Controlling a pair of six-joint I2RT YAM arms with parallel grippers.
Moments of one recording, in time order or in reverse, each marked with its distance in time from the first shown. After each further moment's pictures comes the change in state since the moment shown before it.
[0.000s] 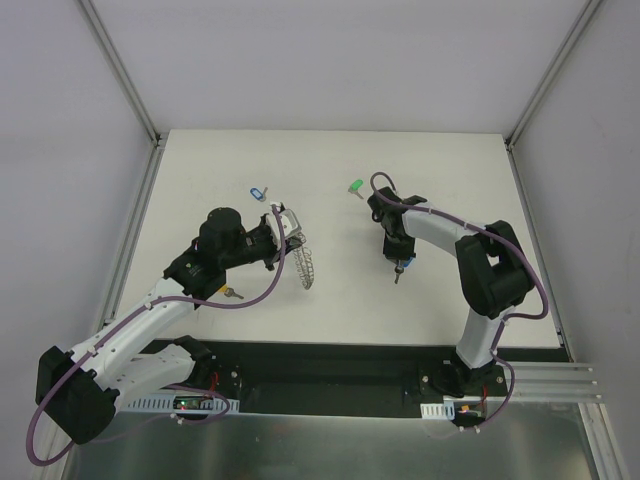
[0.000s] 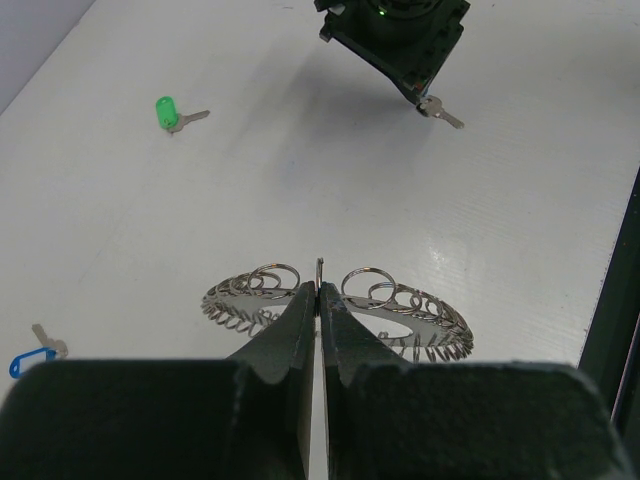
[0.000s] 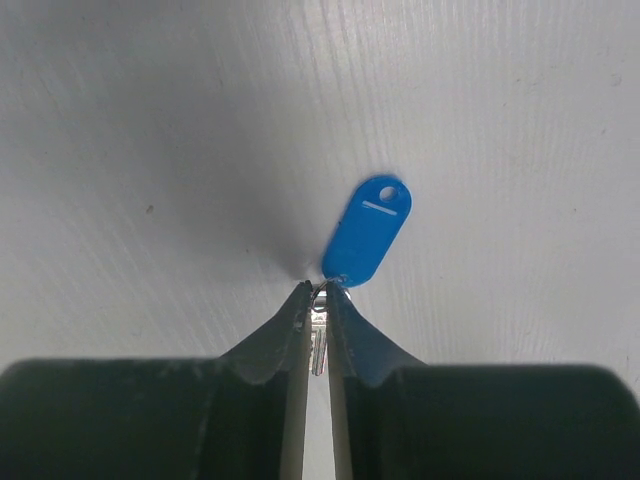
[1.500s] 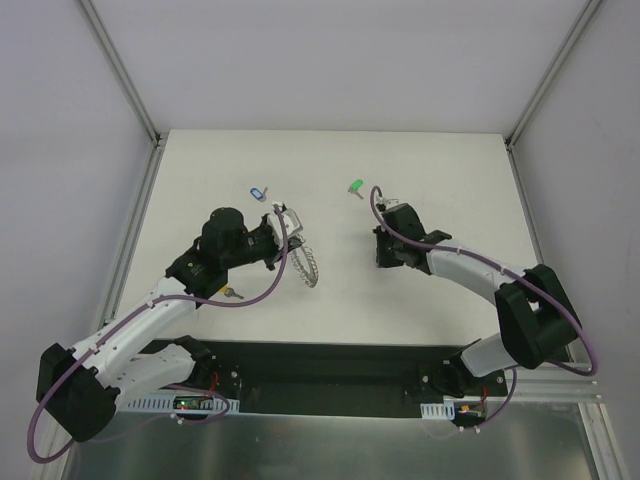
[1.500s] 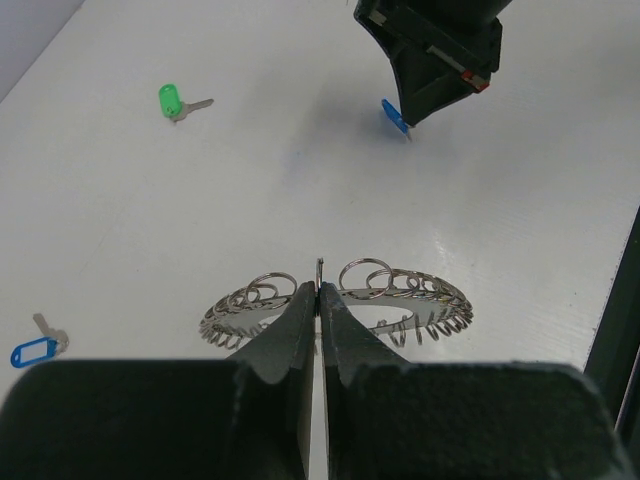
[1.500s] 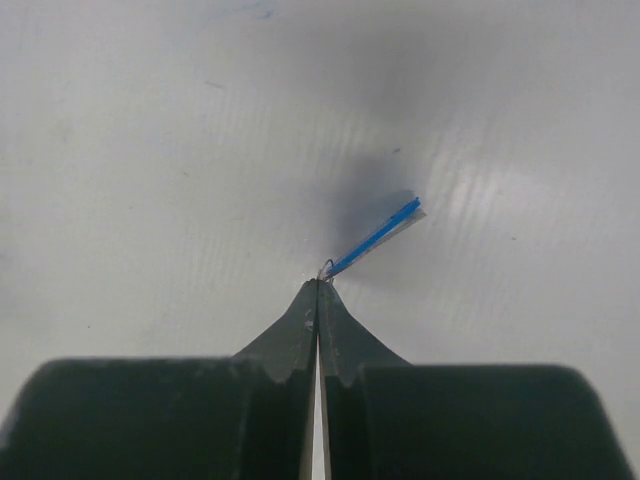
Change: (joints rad) left arm -0.006 0.008 0.000 -0.005 -0.018 0.001; right arm 0.050 -0.352 -0.338 0.457 -0.251 -0.297
